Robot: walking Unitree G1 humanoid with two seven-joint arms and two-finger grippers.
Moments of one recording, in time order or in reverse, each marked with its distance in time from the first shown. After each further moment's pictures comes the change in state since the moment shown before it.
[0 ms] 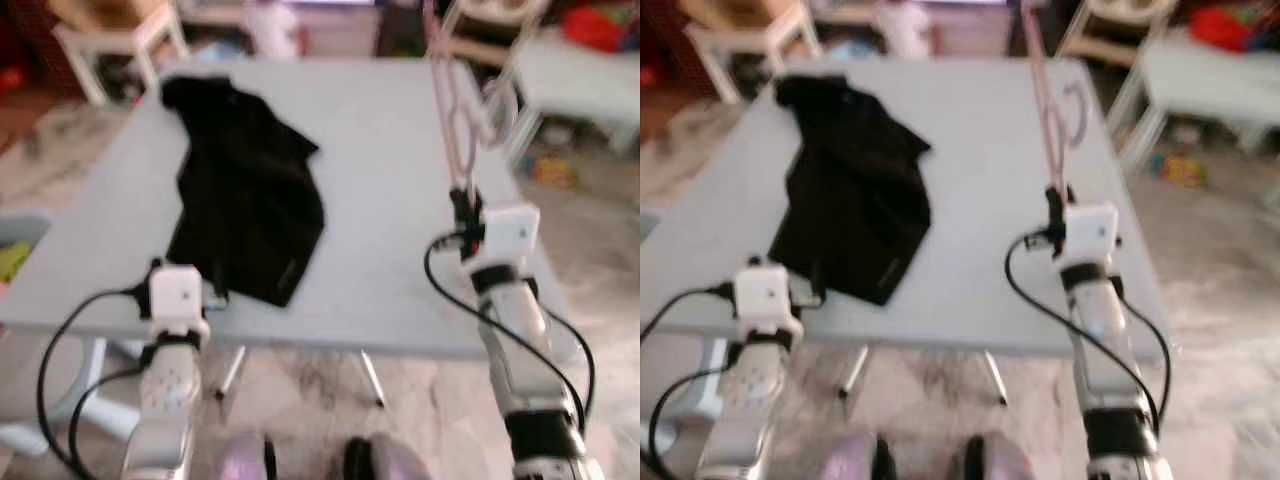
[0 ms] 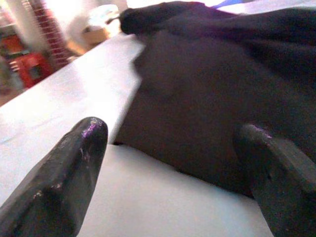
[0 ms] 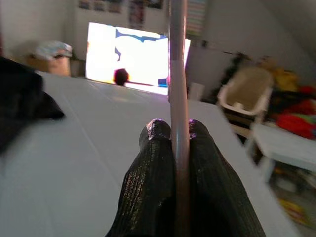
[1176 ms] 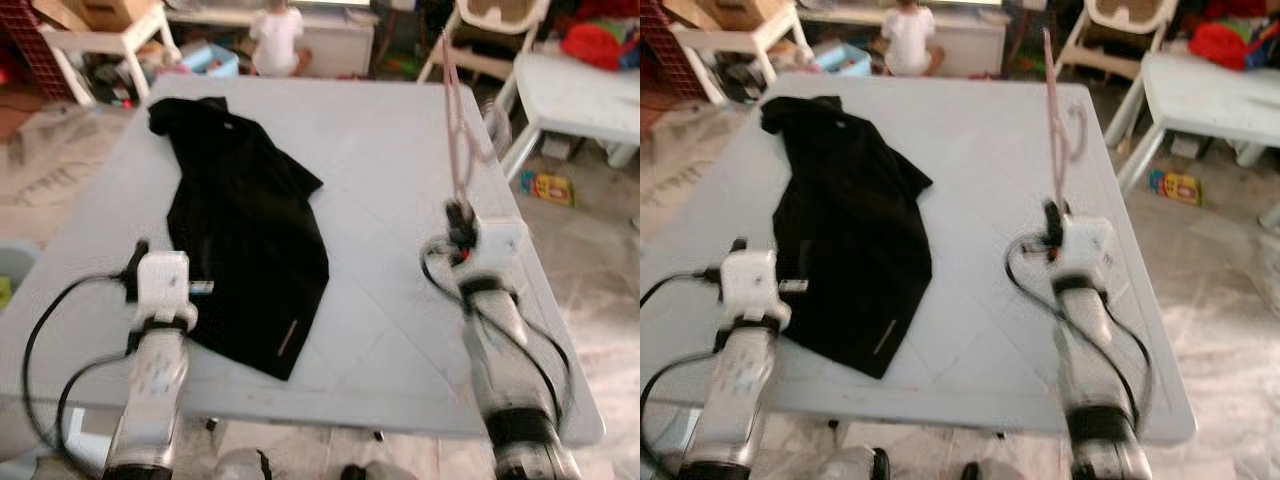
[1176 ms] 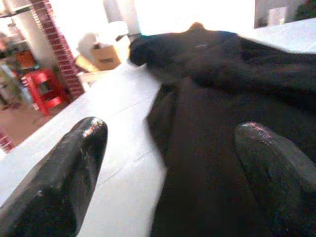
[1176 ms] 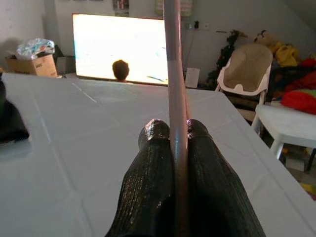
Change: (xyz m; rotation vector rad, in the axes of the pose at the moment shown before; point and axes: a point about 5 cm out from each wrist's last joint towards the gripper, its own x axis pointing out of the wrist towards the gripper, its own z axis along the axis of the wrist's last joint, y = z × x) left arm 0.005 0.021 -0.004 0.035 -0.033 0.050; right arm -0.015 0.006 -0.035 0.104 0.076 -0.062
